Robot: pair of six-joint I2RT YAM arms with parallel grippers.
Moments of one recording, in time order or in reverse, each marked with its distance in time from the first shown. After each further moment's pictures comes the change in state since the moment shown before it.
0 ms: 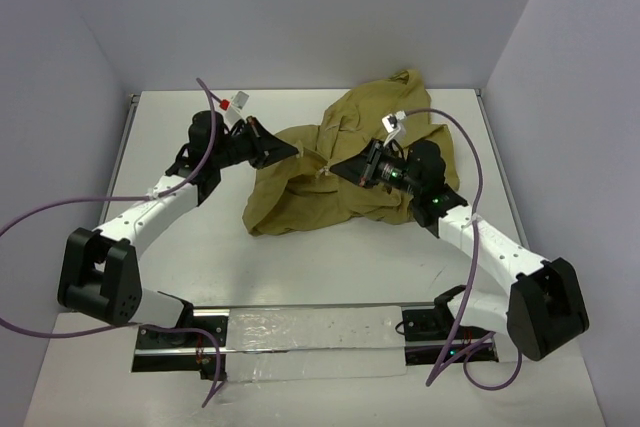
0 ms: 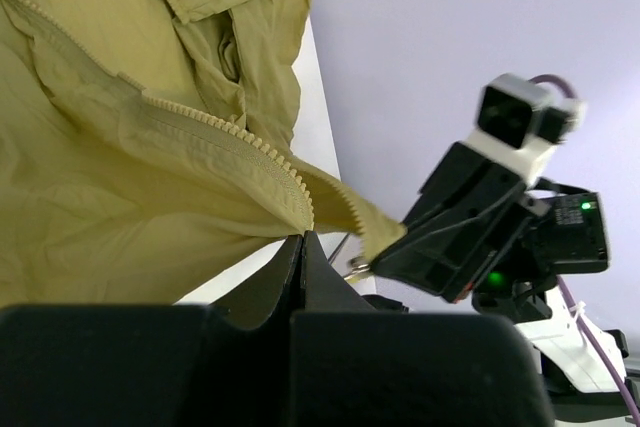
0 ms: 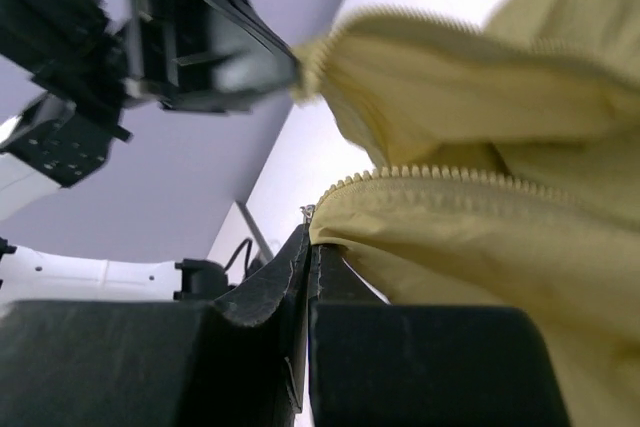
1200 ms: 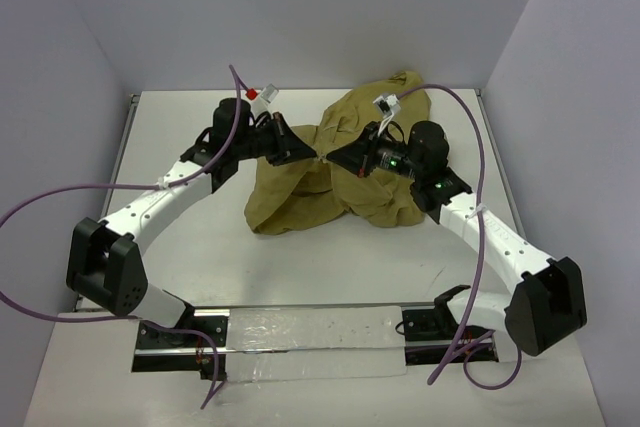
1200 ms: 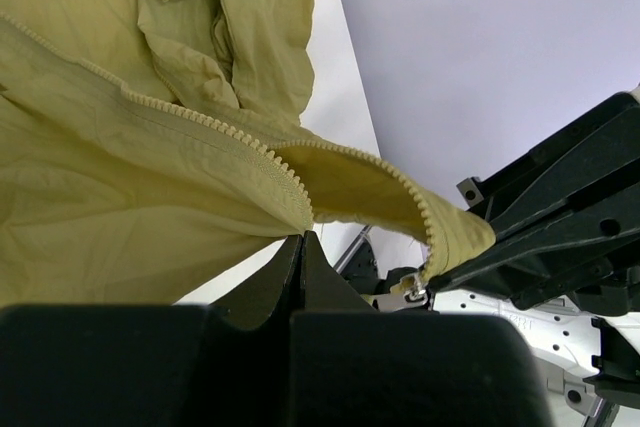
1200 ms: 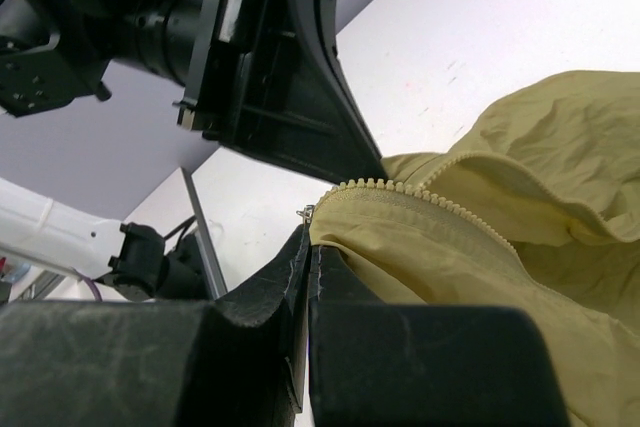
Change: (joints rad) left arm -0.132 0.069 0.210 -0.261 -0.073 0.171; right arm 0.003 0.027 0.176 -0.101 -0.099 -0.318
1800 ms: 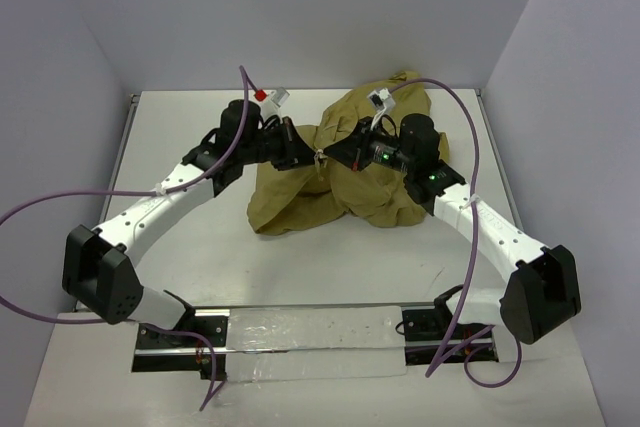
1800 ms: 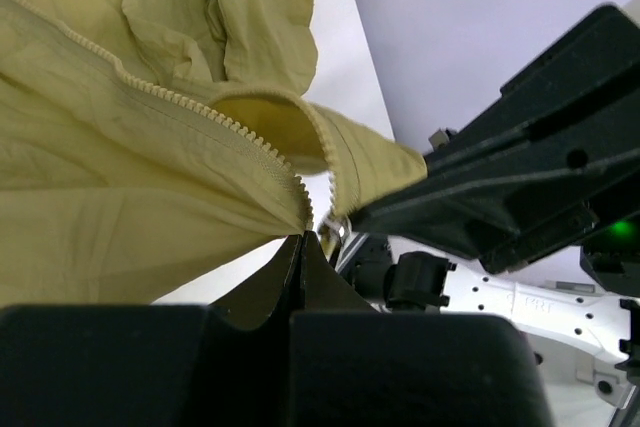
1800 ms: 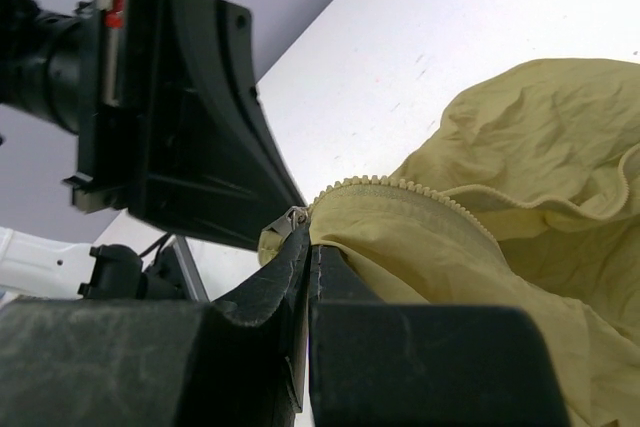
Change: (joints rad) left arm -0.079 -0.030 0.046 -0.108 -0.072 0.052; right arm 0.026 0.067 0.070 -0.073 0.084 -0.023
